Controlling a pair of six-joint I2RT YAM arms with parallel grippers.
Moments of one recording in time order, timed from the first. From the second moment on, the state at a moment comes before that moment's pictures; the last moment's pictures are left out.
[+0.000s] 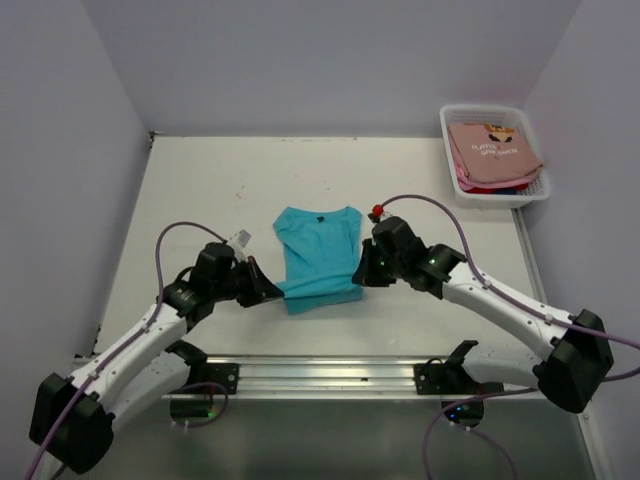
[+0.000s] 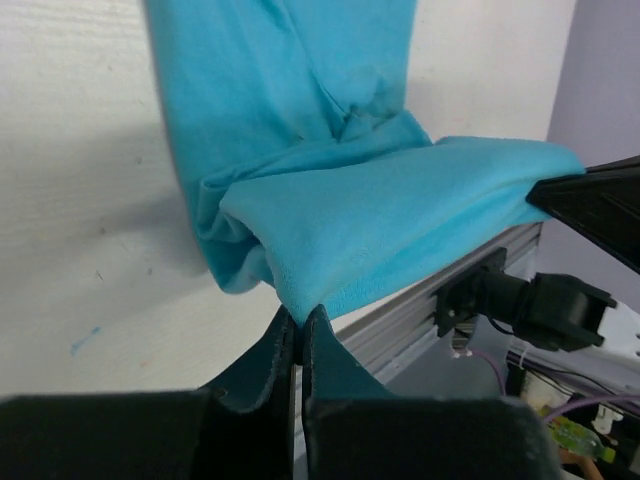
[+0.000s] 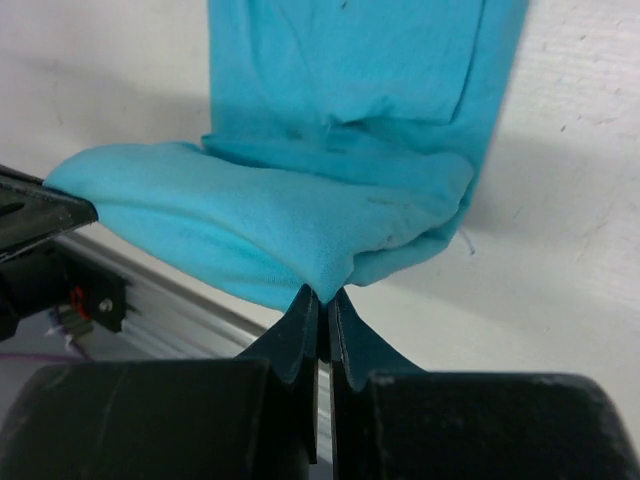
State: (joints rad) left arm -0.48 0.78 0.46 -0.39 0.36 -0.90; right arm 0.77 1.14 0.86 -0.56 -0.03 0.72
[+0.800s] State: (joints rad) left arm -0.30 1.53 0.97 -0.18 0.36 -0.61; right arm 0.53 1.74 1.35 -0.48 0.03 0.51
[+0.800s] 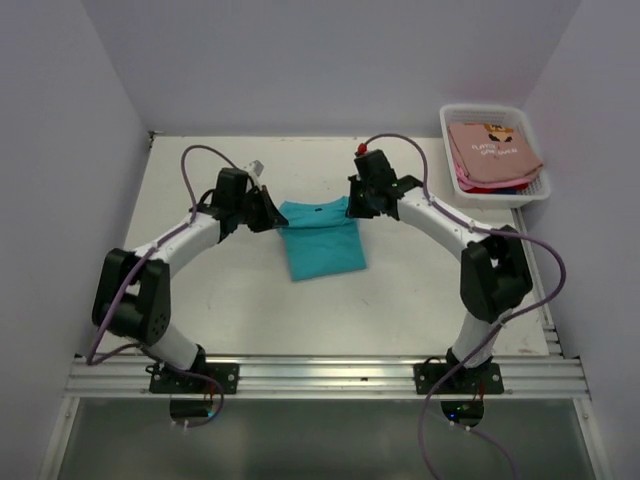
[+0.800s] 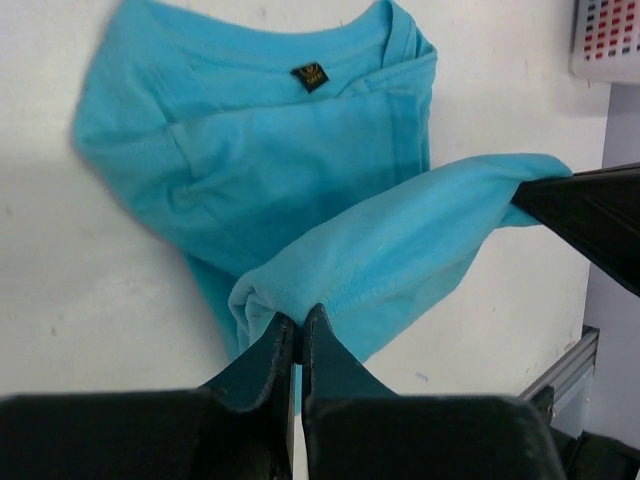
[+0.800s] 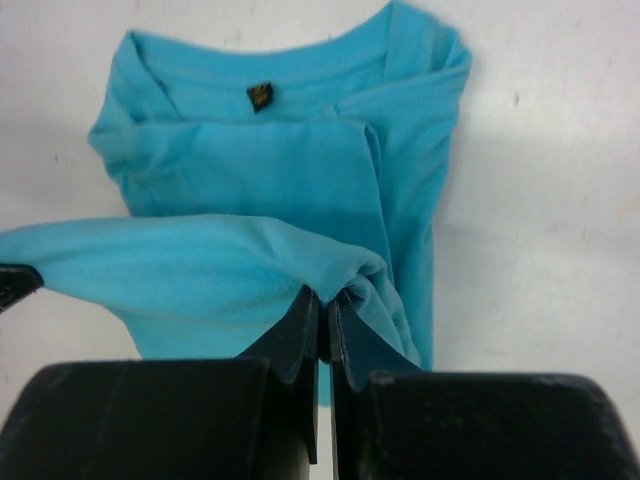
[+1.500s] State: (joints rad) left arm -0.15 1.76 1.47 0.01 0.27 -0.59; right arm 0.31 2.10 1.81 -0.43 0.03 0.44
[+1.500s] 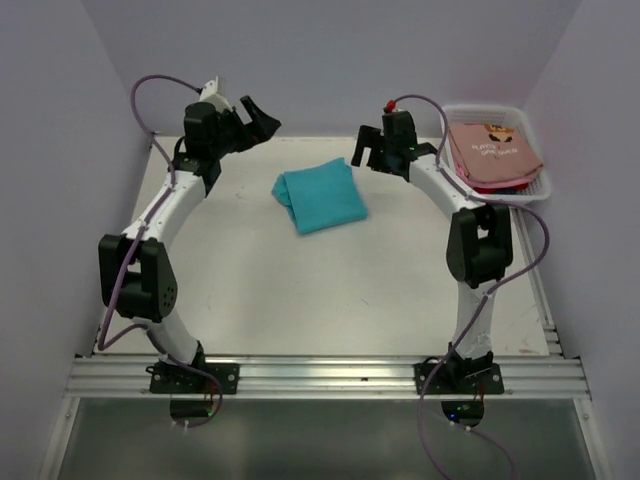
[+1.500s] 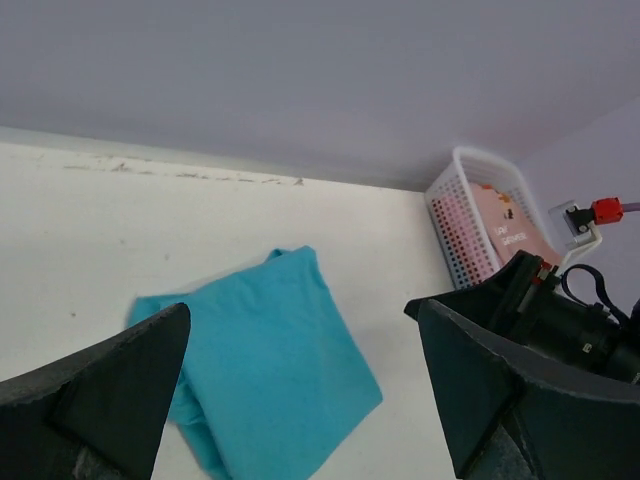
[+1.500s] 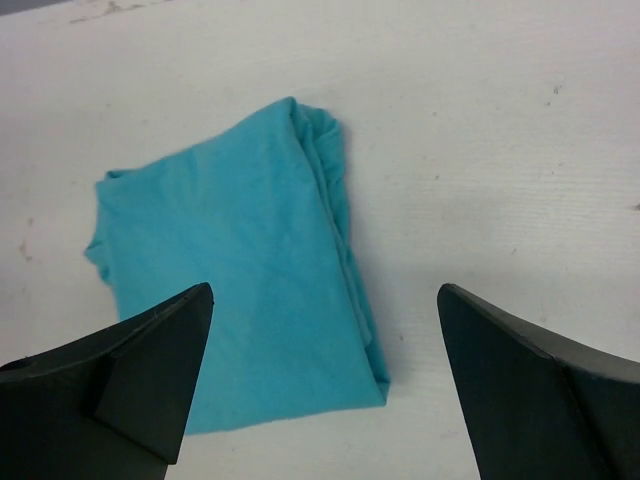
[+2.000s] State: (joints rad) left arm -0.16 1.78 1.07 0.06 0.37 -0.55; right arm 0.33 1.75 1.37 -0.28 -0.14 0.41
